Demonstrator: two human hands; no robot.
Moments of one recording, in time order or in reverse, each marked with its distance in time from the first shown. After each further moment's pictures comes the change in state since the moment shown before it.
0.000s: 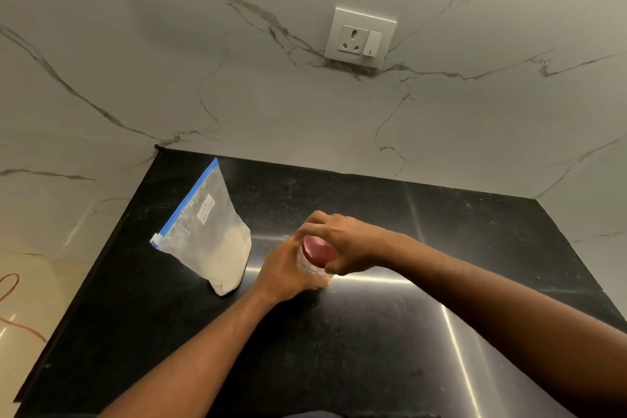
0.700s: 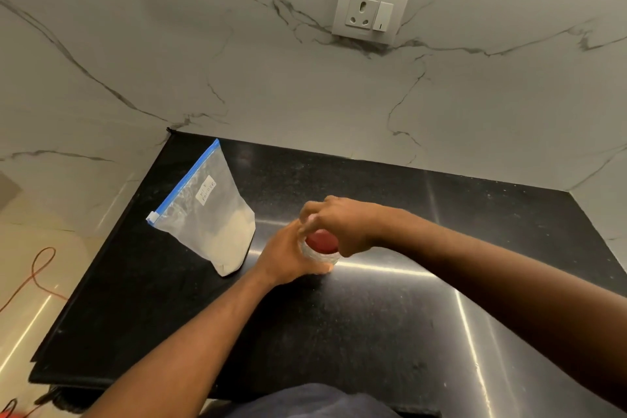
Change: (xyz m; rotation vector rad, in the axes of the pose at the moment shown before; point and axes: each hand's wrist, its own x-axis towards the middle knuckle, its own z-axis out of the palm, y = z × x) left_hand 0.000 0.005 -0.001 0.033 -0.013 0.009; right_hand 0.008 0.014 -0.004 -0.160 -0.012 -0.225
